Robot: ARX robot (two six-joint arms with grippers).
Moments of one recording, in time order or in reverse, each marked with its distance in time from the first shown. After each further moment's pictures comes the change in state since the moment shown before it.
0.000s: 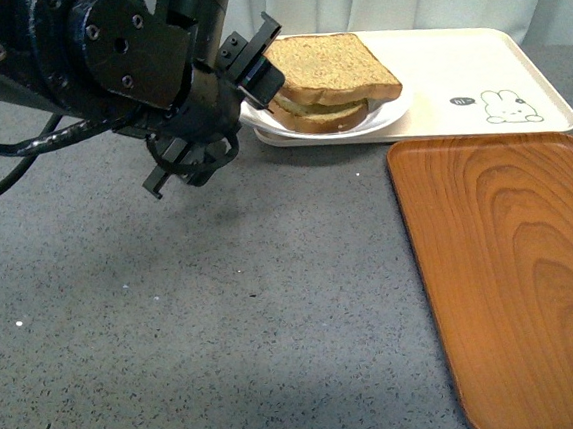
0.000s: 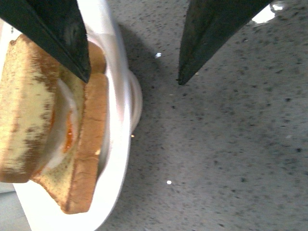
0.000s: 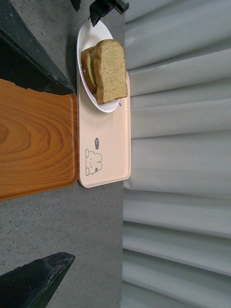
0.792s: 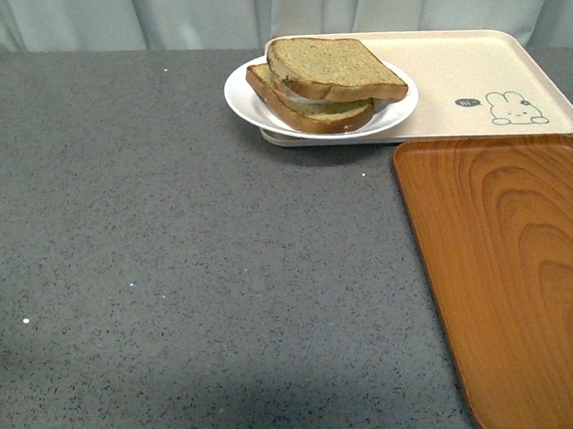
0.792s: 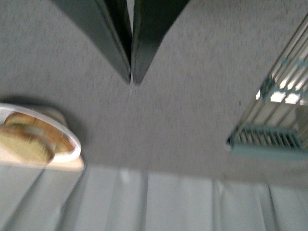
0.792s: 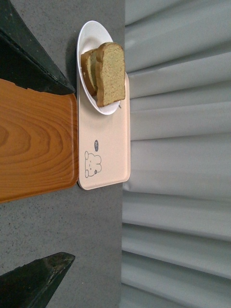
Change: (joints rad) left arm 0.420 -1.475 -1.228 0.292 0.213 1.038; right arm 0.000 0.000 0.000 0.000 0.000 0.000
